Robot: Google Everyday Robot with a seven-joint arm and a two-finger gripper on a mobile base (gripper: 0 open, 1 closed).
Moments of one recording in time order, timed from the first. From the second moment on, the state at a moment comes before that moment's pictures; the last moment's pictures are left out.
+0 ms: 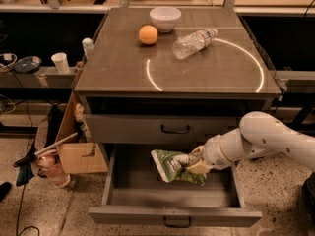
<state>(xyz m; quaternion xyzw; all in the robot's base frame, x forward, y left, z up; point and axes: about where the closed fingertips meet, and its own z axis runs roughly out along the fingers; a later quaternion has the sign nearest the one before) 0.484 -0.118 0.594 -0.57 0.74 0.25 0.26</state>
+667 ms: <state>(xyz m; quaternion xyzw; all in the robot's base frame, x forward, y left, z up) 0.476 -0.112 0.637 -0.58 0.74 0.24 0.25</state>
